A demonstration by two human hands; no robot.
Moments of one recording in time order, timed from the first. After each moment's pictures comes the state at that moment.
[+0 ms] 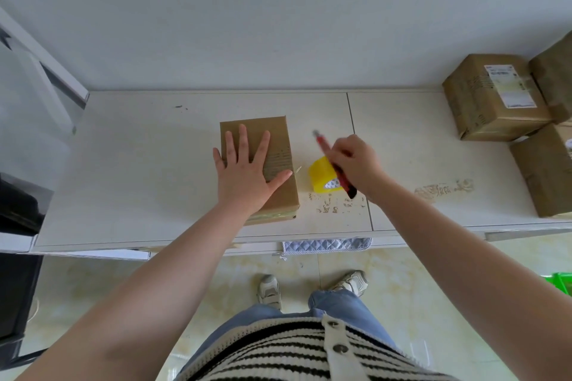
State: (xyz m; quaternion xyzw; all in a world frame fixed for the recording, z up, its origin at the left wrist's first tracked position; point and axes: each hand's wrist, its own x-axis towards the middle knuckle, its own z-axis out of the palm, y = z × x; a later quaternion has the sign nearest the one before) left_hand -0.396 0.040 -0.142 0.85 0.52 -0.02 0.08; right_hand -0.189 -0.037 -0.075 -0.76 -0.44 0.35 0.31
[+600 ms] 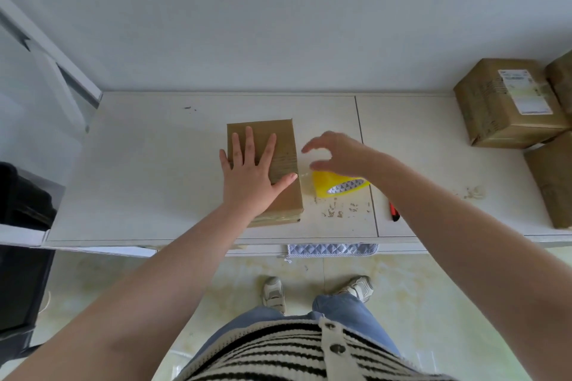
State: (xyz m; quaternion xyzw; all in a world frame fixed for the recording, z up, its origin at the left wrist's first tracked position) left_hand -0.395 0.041 -0.145 0.85 0.53 -0.02 0.07; right_hand -0.182 0.009 -0.075 -0.68 -0.67 0.31 0.03
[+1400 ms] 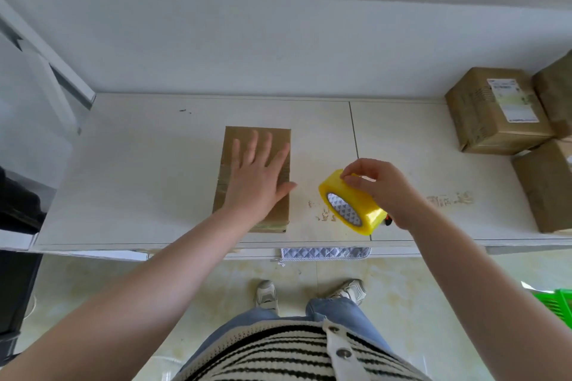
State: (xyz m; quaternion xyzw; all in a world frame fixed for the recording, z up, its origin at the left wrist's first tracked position) left_hand -0.387 0.026 -0.103 0.90 0.43 0.02 0.08; right_hand -0.164 -0.074 -0.063 -0.73 -0.40 0.44 0.35
